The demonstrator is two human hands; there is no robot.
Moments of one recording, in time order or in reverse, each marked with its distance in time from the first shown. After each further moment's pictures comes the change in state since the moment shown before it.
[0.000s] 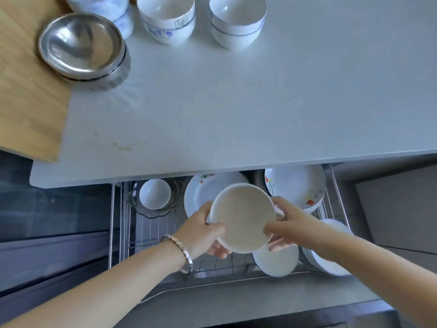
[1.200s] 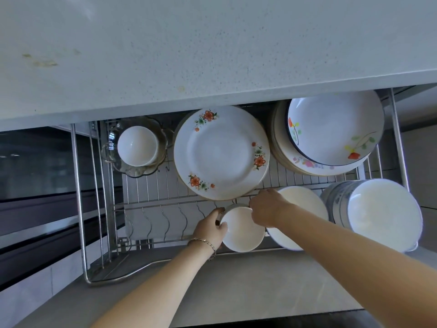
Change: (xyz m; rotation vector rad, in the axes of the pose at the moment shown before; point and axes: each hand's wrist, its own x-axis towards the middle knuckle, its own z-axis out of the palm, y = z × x) left_hand 0.167 -0.205 0.032 0.411 0.227 -0.226; right_hand 0.202 0.146 0.041 -1.439 -0.182 -0.061
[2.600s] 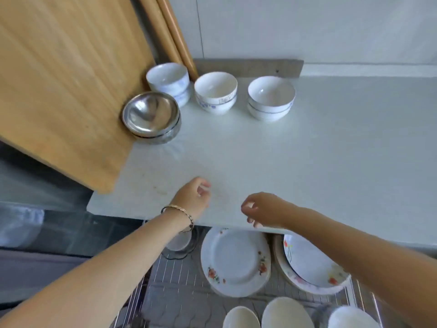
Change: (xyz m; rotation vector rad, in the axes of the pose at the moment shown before) left_hand -0.158 0.197 -0.236 -0.103 0.544 0.426; right_hand -0.157 0.009 -0.262 0.583 0.407 -0.138
